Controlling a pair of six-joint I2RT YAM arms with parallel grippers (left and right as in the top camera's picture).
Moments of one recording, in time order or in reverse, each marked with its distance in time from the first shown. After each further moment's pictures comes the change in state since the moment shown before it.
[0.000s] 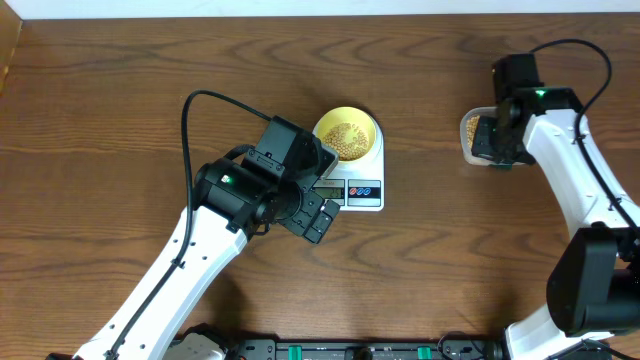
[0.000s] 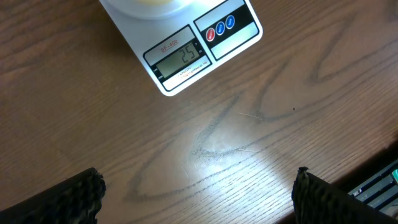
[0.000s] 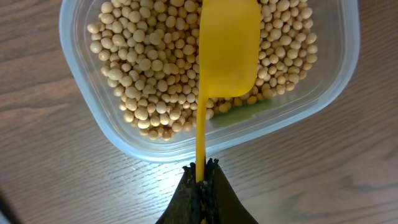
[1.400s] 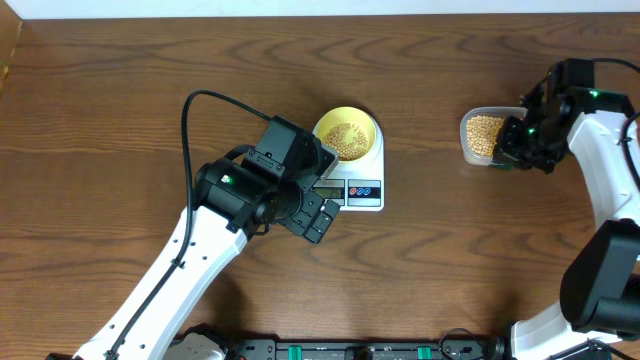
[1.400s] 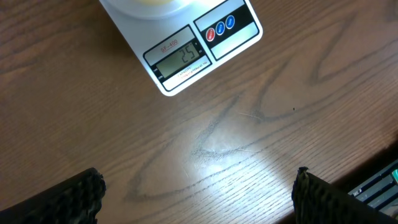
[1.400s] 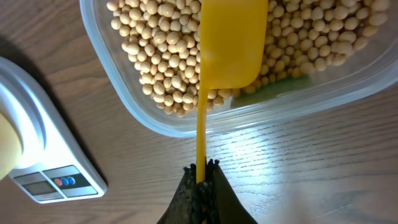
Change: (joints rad) left arm 0.000 0.000 0.000 0.000 0.000 0.000; right arm -0.200 0.000 0.000 -0.050 -0.403 -0.101
